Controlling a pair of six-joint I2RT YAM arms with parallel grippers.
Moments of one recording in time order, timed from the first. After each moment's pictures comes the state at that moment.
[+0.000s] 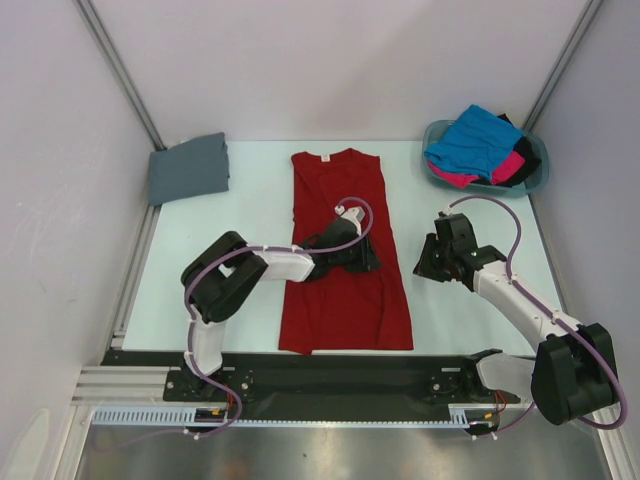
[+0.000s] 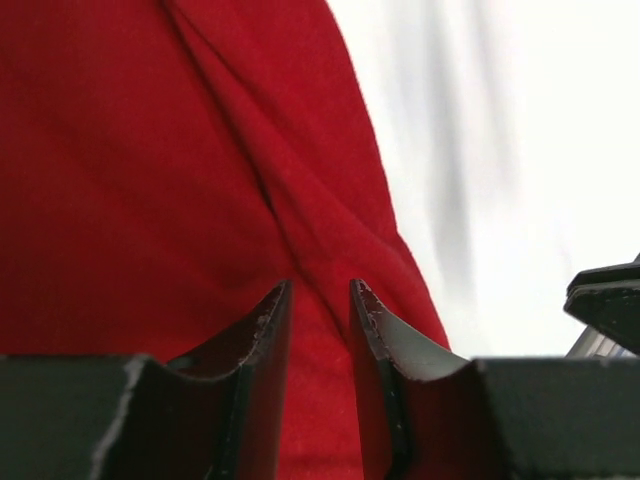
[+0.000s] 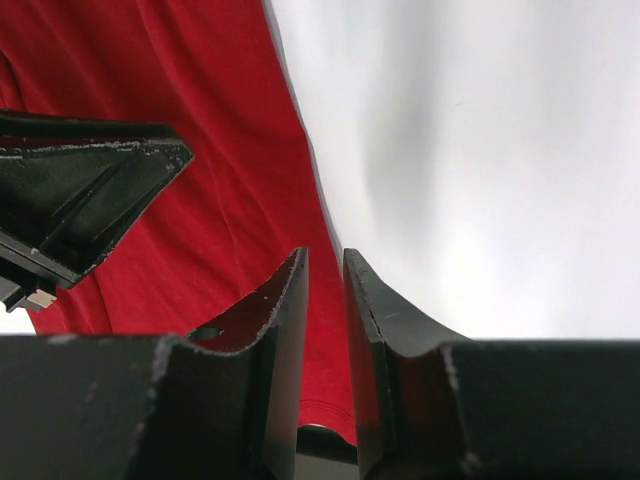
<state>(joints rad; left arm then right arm) -0.83 1.98 1.08 0.27 0.14 -0.77 0.31 1.19 0.75 -0.50 -0.02 0.57</state>
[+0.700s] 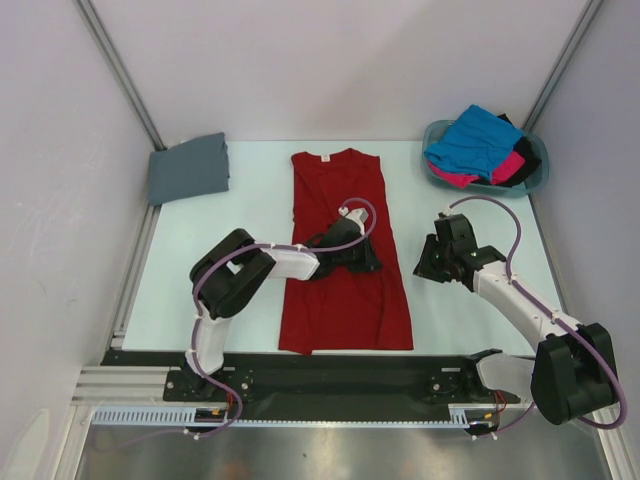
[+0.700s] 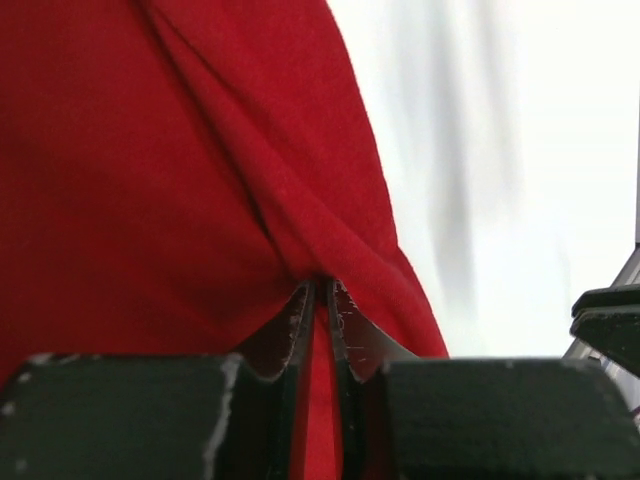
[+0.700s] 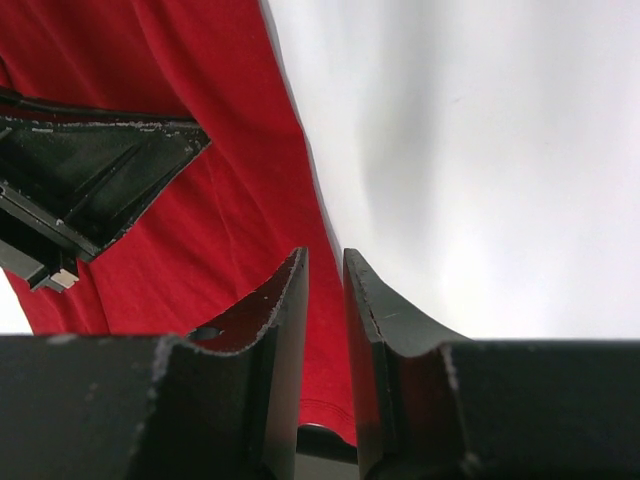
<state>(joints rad) -0.83 2.03 1.12 0.28 0.17 -0.79 0.31 1.19 0.75 -0.50 -0.02 0.57</state>
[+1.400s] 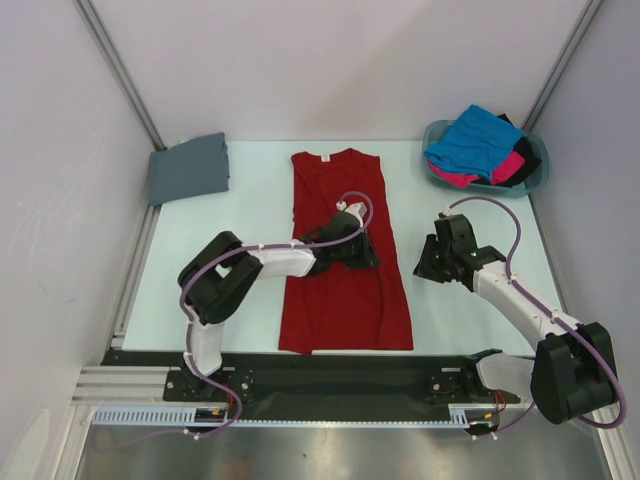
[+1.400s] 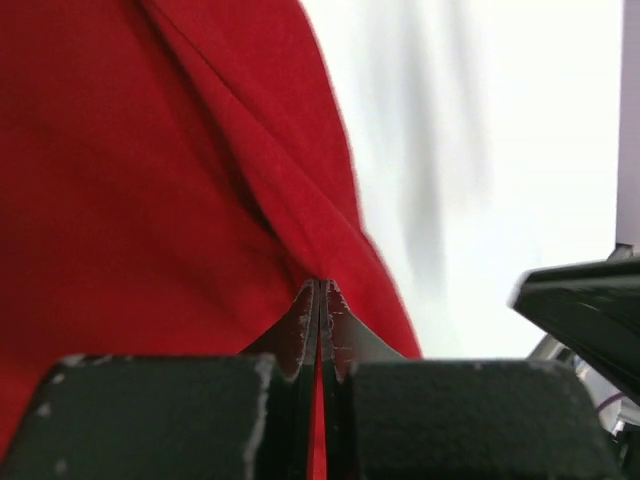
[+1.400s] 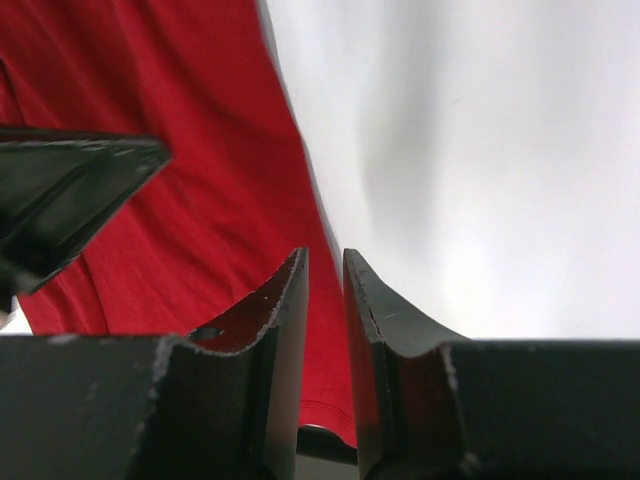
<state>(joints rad) -0.83 1.98 1.15 0.17 0.16 -0.80 0.31 1.19 0.74 -0.49 -0.02 0.57</state>
